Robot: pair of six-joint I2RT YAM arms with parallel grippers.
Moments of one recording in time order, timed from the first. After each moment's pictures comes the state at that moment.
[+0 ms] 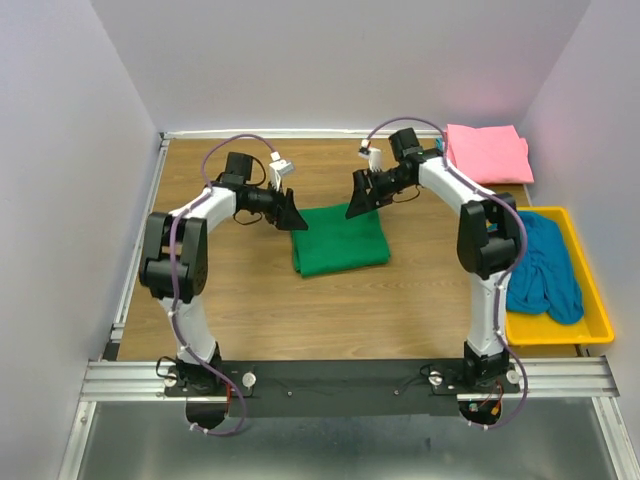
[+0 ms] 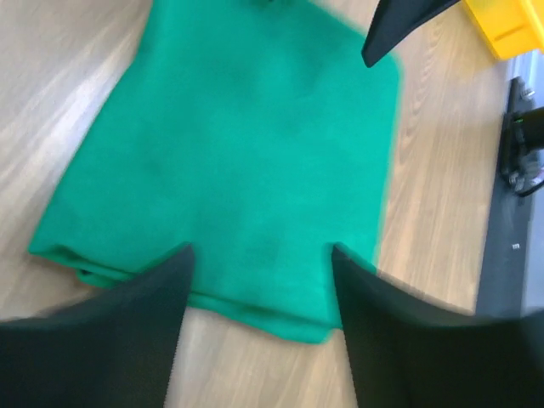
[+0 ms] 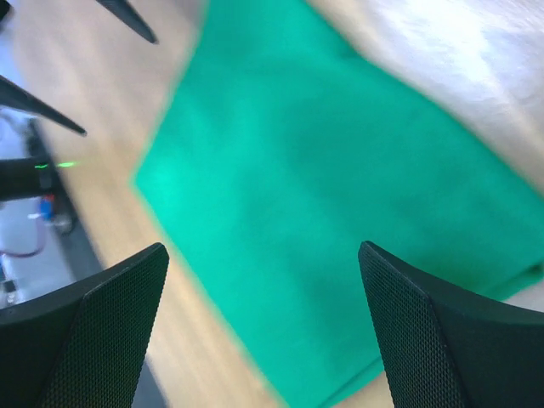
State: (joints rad) left arm -0.16 1.94 1.29 -0.32 1.06 0.25; right arm 0.32 2.21 1.79 -0.73 -0.82 -0.13
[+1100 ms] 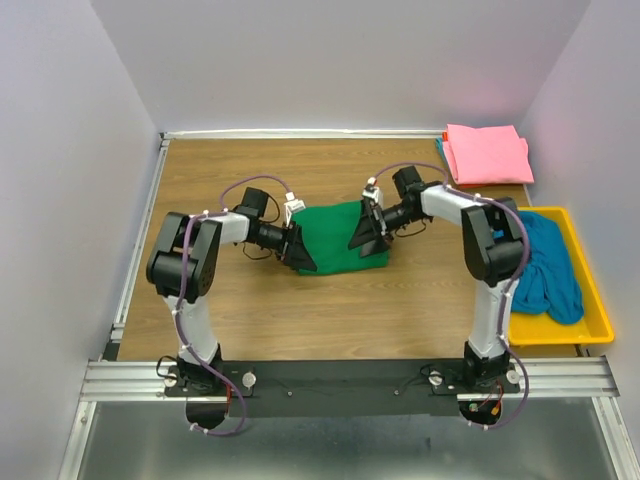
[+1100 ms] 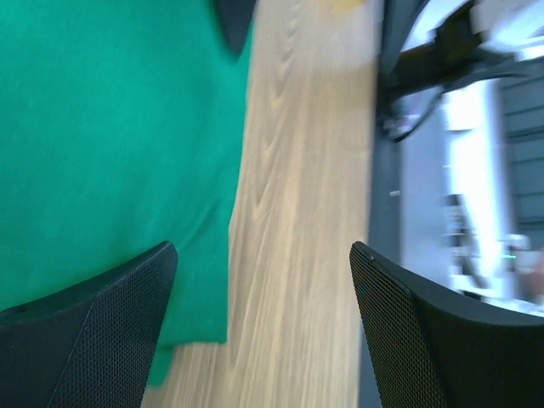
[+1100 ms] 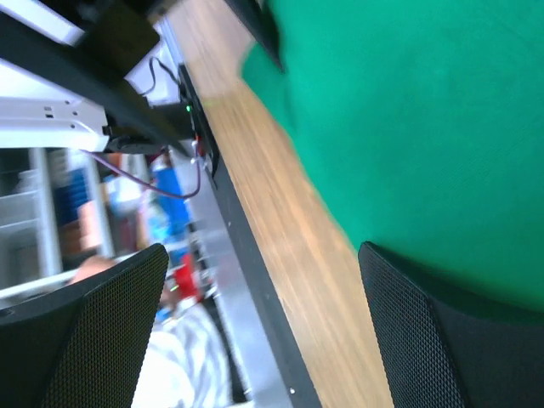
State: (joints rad) left arm -0.25 1.95 1.03 -0.24 1.27 0.17; right arm 0.31 2.11 1.37 -0.63 -1.15 0.09
